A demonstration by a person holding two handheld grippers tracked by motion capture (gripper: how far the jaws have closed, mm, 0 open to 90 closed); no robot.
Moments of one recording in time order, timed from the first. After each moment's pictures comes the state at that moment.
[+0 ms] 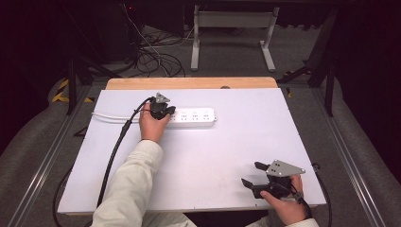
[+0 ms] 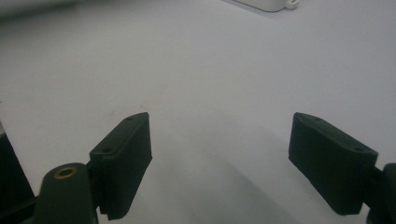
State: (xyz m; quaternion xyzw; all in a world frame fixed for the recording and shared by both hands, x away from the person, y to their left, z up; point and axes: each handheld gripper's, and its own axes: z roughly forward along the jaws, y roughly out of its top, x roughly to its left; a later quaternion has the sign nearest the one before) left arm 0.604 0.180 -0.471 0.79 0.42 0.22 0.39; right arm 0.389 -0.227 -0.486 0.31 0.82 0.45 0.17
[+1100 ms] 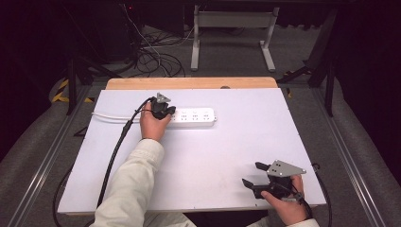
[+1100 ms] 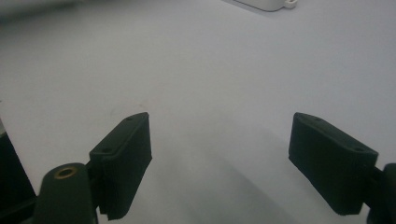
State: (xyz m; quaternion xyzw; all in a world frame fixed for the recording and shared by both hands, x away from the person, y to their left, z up) left arm 0.605 0.178 -0.472 0.79 0.42 0.22 0.39; right arm 0.389 -0.229 -0.486 0.31 0.82 0.45 0.17
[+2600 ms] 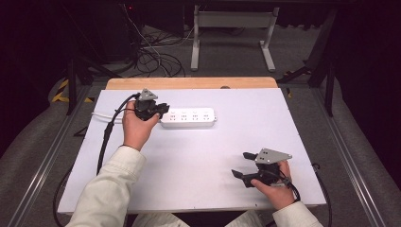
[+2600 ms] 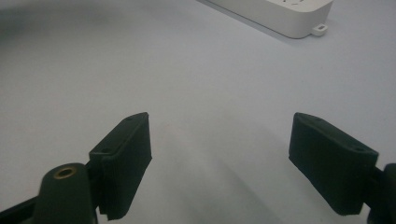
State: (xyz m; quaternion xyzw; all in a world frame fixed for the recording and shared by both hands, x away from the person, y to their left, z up) left arm 0.543 0.199 -0.399 0.79 0.40 0.21 0.42; right arm 0.425 -0.203 -0.482 0.27 0.83 0.47 0.15
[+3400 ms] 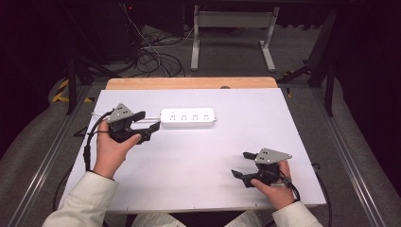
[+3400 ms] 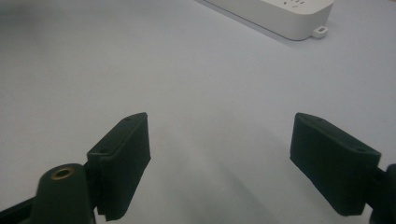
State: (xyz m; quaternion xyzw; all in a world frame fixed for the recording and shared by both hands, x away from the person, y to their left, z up) left arm 0.458 0.239 -0.384 0.75 0.38 0.21 0.49; right arm 0.425 -0.202 -0.480 0.26 0.83 0.47 0.15
